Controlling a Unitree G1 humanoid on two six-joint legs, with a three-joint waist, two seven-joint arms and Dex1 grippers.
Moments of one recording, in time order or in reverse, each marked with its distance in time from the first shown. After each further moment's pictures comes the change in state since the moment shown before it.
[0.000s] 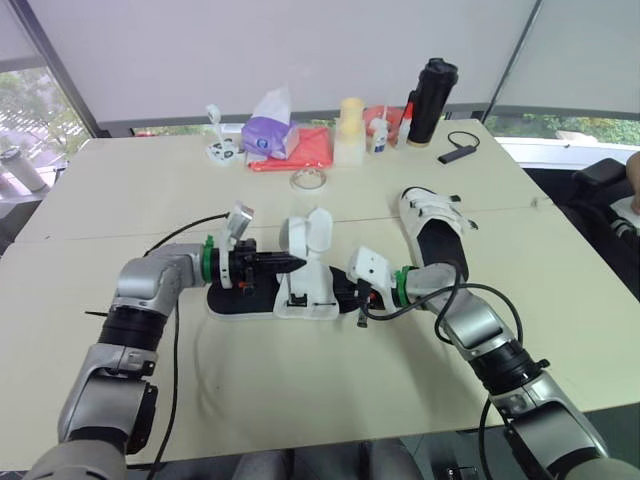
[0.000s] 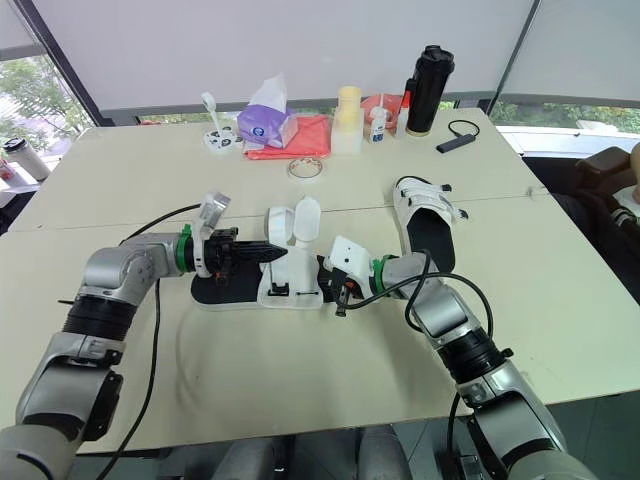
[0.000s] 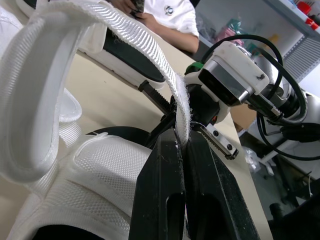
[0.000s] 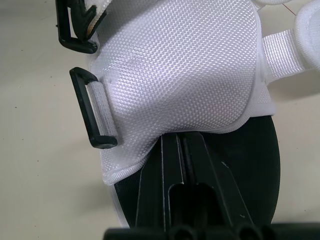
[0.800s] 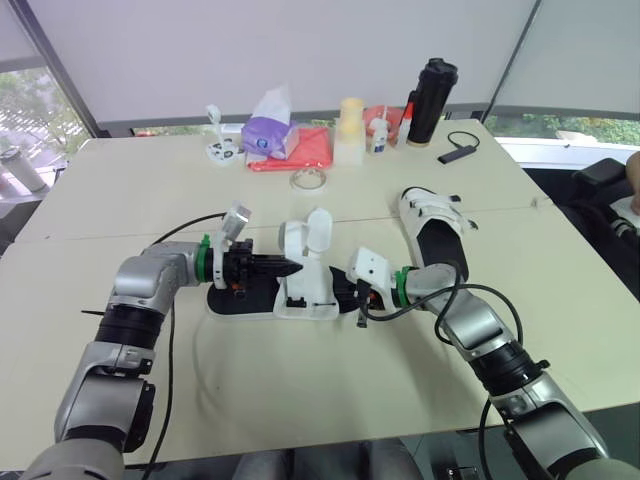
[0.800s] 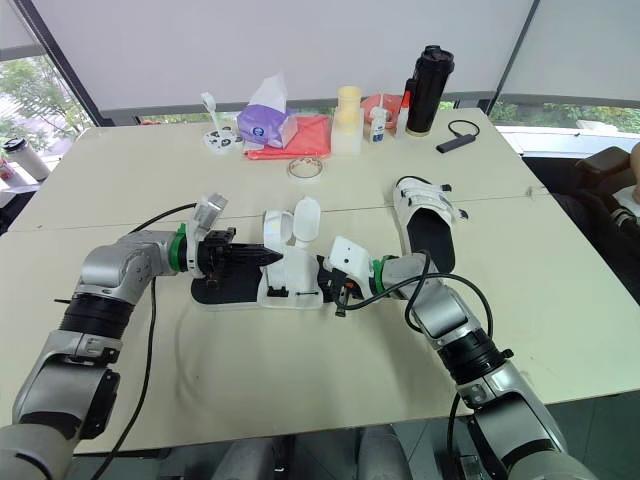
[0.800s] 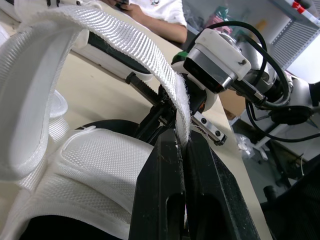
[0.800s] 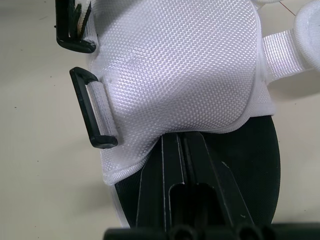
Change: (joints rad) left arm -0.001 0.017 -0.003 0.012 0.055 -0.040 -0.109; right arm 0.000 0.000 0.000 -0.002 -0.001 0.001 -0.001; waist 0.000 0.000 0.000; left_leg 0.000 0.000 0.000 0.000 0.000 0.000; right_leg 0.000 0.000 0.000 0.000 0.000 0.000
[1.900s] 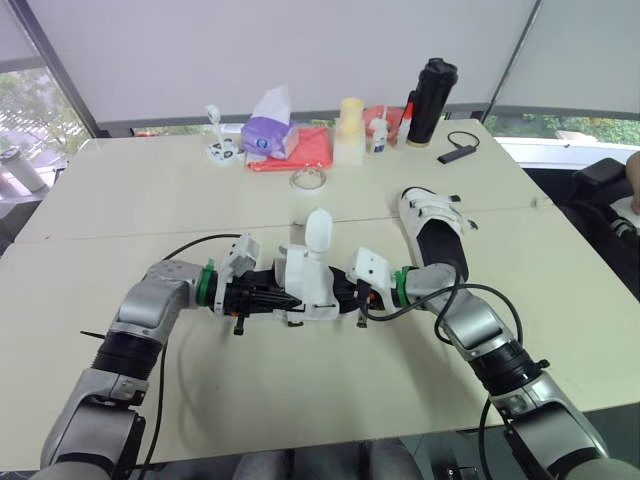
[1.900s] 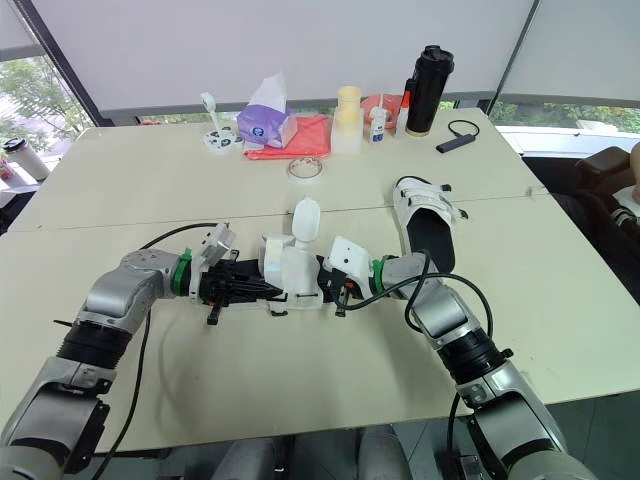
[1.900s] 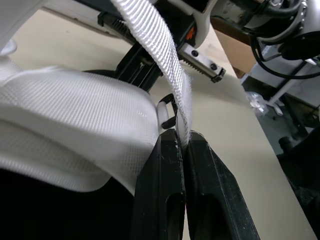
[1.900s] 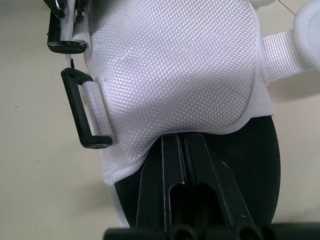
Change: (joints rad) left arm 0.153 0.031 -0.076 -0.121 0.086 -0.175 -0.005; right arm -0.002 0.000 0.000 0.002 -0.002 -0.002 0.004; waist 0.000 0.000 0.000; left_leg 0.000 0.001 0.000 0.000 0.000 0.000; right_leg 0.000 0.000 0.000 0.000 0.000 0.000
